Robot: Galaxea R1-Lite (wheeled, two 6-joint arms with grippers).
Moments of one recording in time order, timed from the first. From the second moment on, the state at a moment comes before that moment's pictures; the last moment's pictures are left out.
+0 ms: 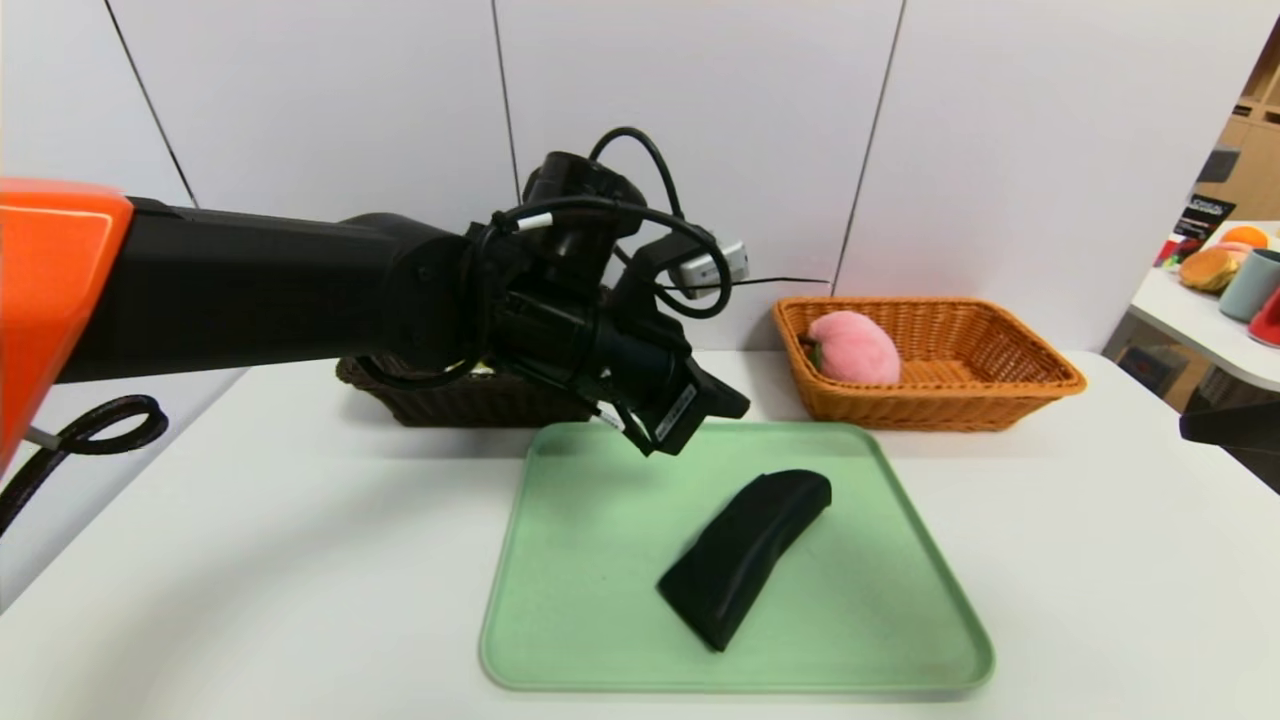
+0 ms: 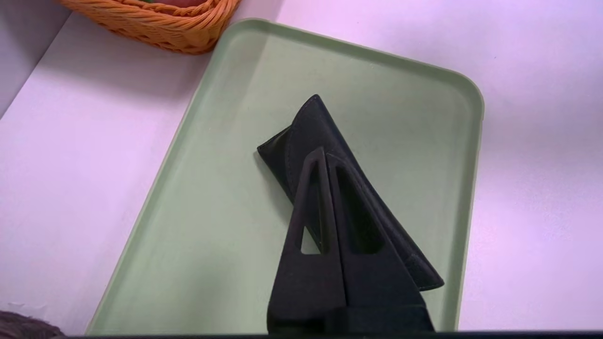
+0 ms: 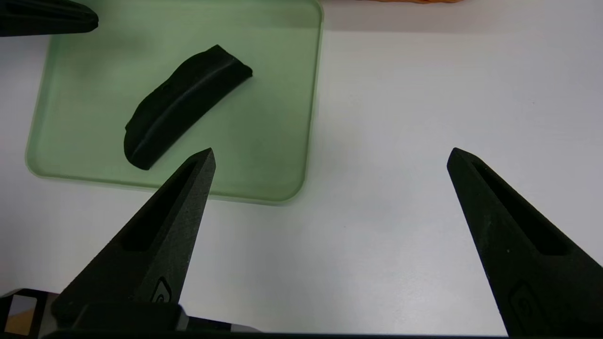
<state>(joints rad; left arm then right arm) -0.67 2.00 -1.68 0.25 -0.53 0.35 0.33 1.13 -1.32 0.84 -0.11 0.21</state>
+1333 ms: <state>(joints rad) -0.69 2.01 -1.68 0.22 -0.38 0.30 0.33 1.12 -1.30 0.85 -0.11 0.23</state>
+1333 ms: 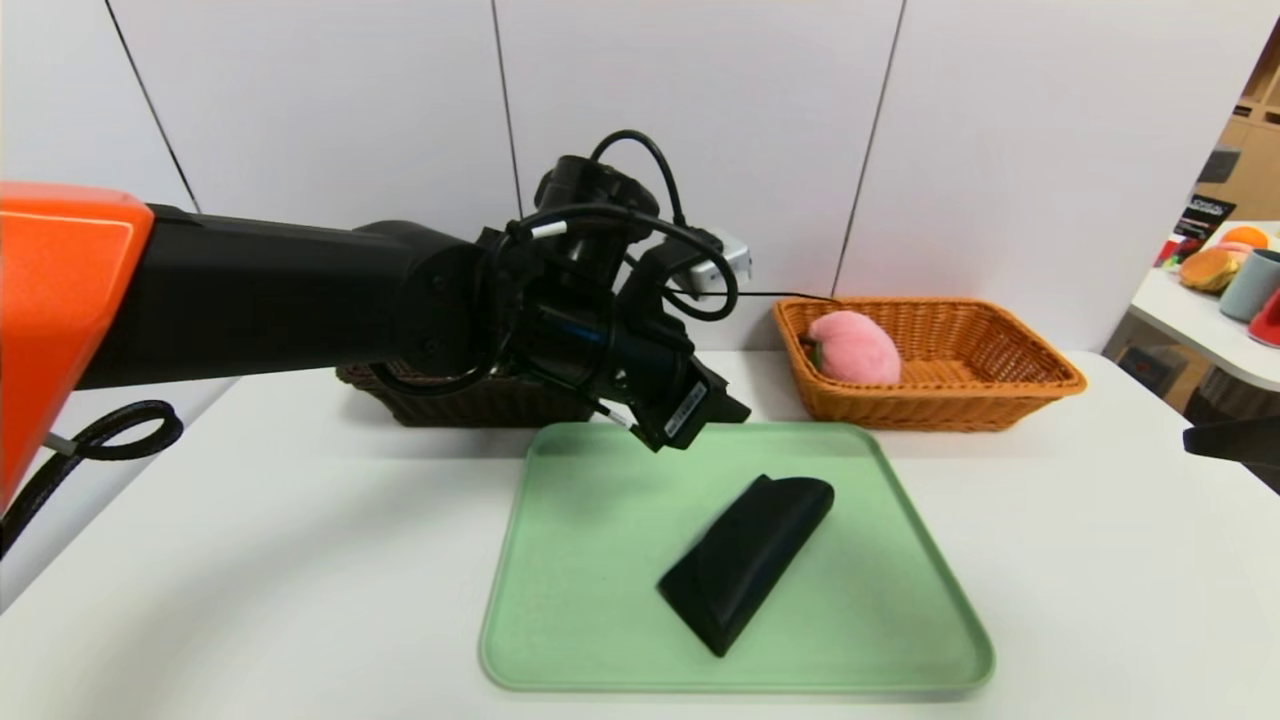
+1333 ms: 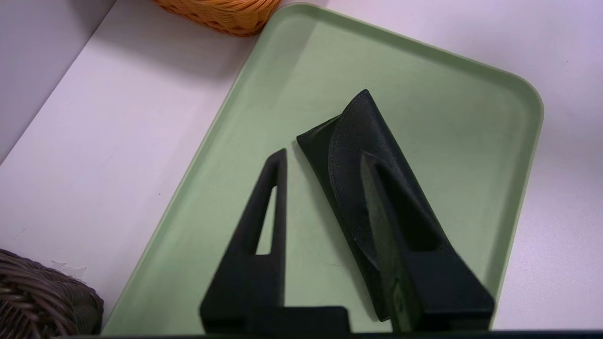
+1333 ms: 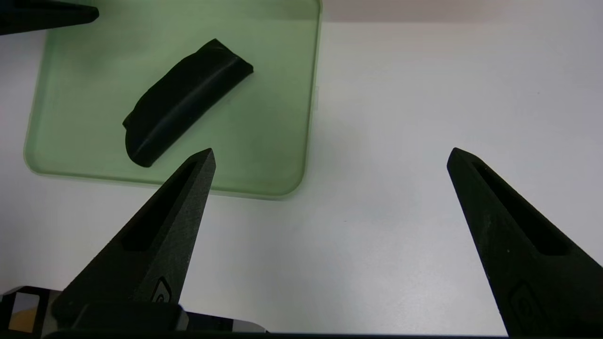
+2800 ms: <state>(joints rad) -0.85 1.98 -1.55 0.24 -0.16 -0.04 0.33 1.11 -1.28 0.85 -0.10 0.24</state>
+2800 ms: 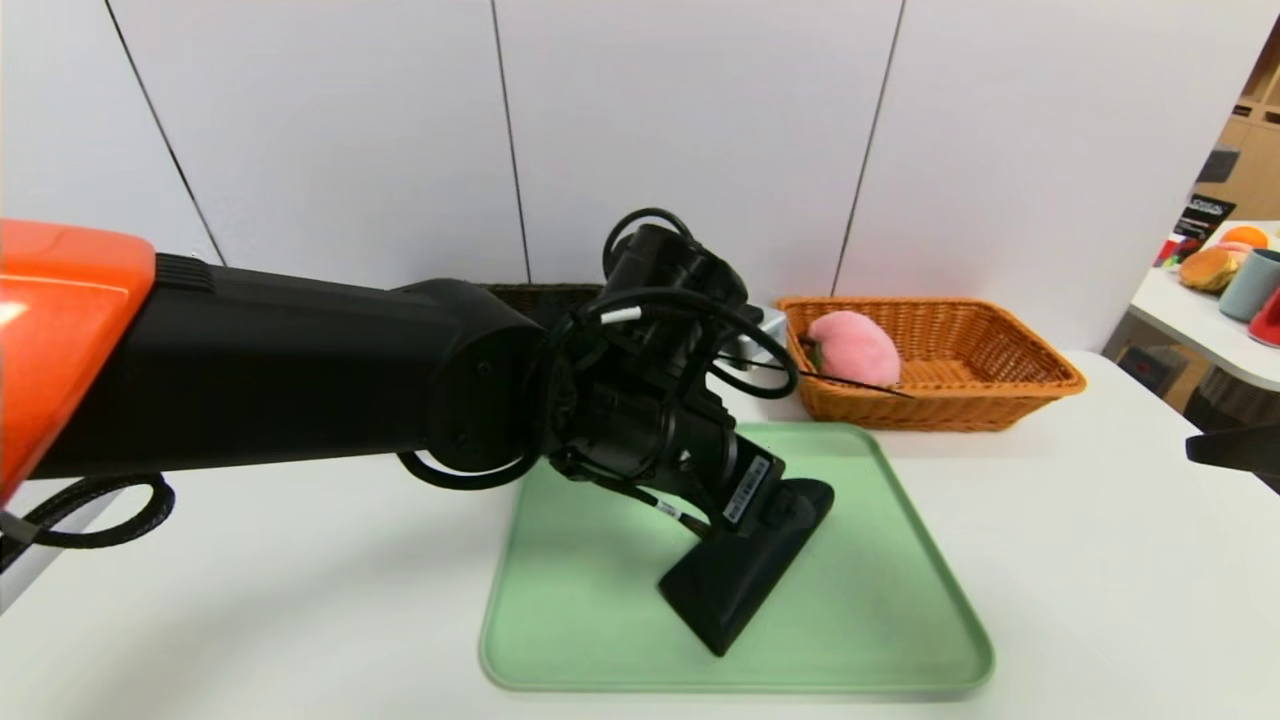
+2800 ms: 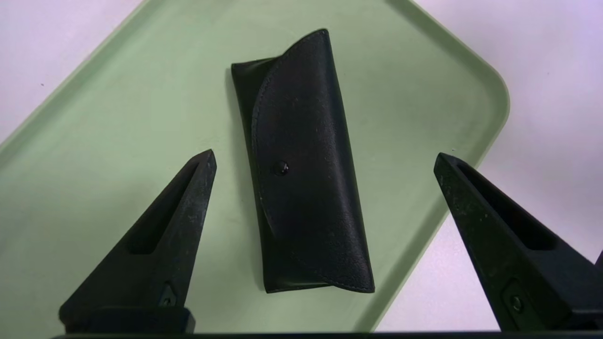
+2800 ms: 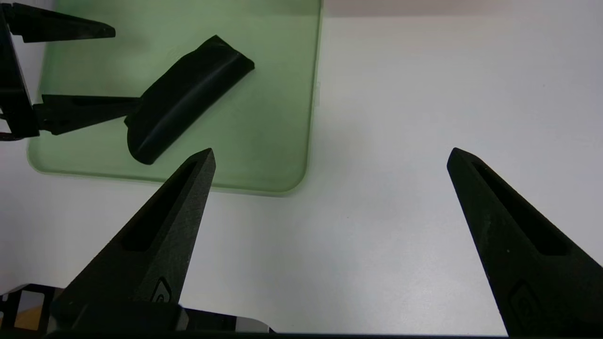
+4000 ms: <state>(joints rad) -0.88 2.08 -1.53 0.24 -0.12 -0.04 0.33 1.09 -1.27 0.85 -0.10 0.24</state>
